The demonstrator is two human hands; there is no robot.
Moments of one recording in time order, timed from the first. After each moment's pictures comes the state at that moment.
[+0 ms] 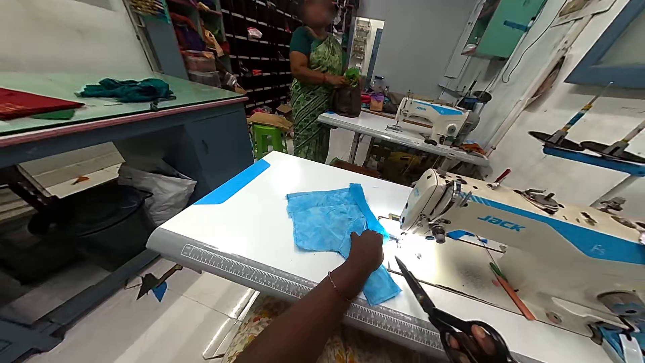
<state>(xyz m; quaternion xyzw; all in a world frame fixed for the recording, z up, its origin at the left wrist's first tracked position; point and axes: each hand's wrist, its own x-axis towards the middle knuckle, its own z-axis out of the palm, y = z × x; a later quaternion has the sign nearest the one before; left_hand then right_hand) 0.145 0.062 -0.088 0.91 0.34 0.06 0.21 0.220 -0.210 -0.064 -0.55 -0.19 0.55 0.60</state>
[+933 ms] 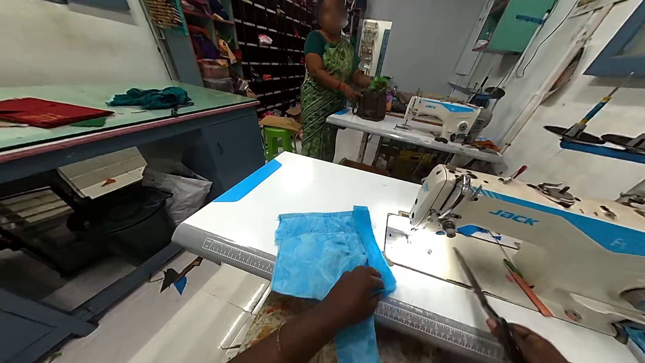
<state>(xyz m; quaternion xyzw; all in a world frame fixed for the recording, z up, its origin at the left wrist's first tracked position) 0.034 0.006 -0.077 0.92 0.23 0.01 0.33 0.260 -0.221 -0.075 -0.82 -0.26 0.29 0.42</state>
